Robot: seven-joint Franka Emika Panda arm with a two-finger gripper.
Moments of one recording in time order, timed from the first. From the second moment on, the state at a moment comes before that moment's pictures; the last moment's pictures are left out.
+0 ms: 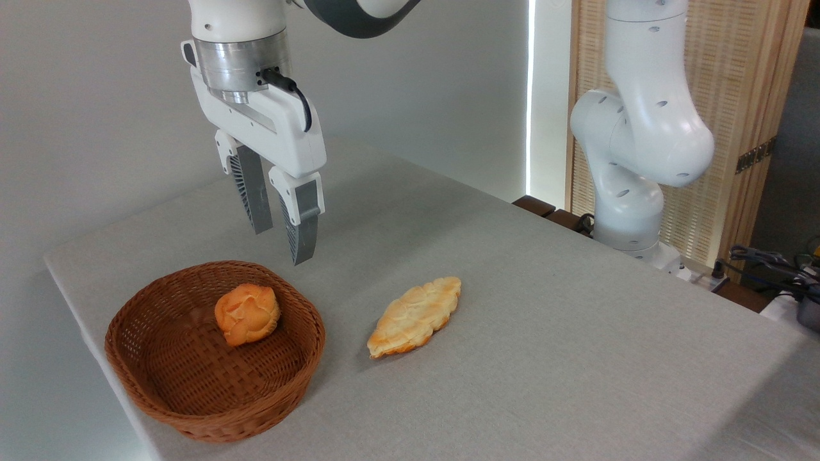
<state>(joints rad) -0.23 0.05 0.10 -1.64 -0.09 1.76 0.63</state>
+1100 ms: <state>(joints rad) -0.23 0.07 0.10 -1.64 -0.09 1.75 0.63</state>
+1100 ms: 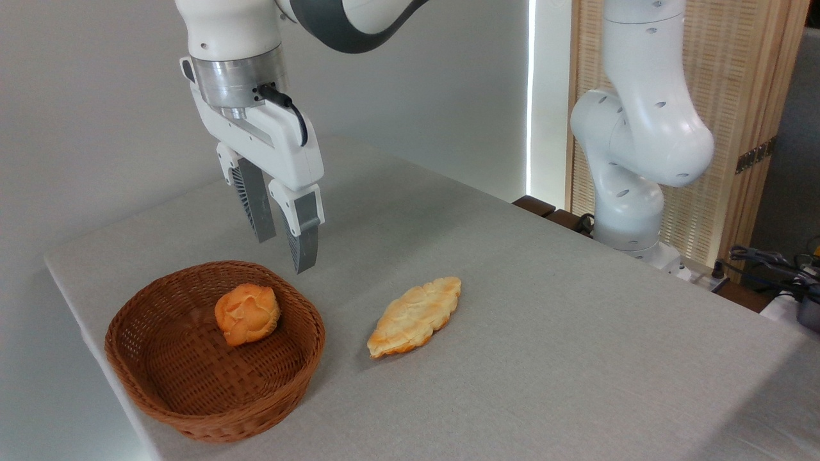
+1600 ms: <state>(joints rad) -0.23 0.06 0.10 -1.82 -0.05 1.74 0.63</state>
